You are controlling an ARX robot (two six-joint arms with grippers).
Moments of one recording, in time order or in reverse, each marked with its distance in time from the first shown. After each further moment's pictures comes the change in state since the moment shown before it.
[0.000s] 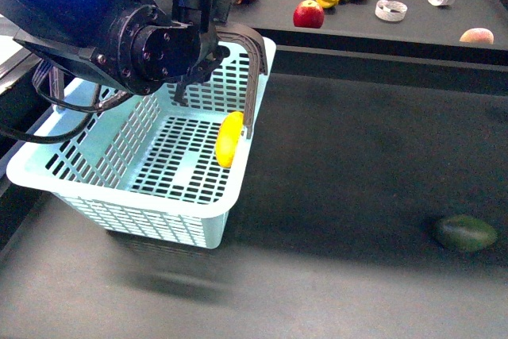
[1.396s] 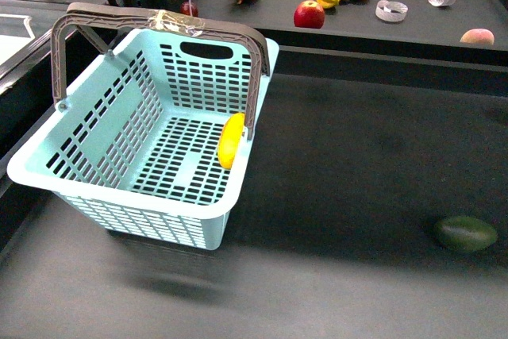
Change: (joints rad) left arm 0.322 -1.250 -1.299 0.394 0.338 1.357; right arm 0.000 0.000 0.000 0.000 0.000 0.000
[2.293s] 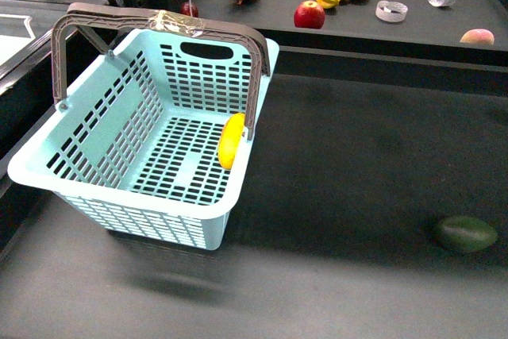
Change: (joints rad) left arm 0.038 -0.772 -0.076 -0.648 0.014 0.011; right arm 0.000 0.000 0.000 0.000 0.000 0.000
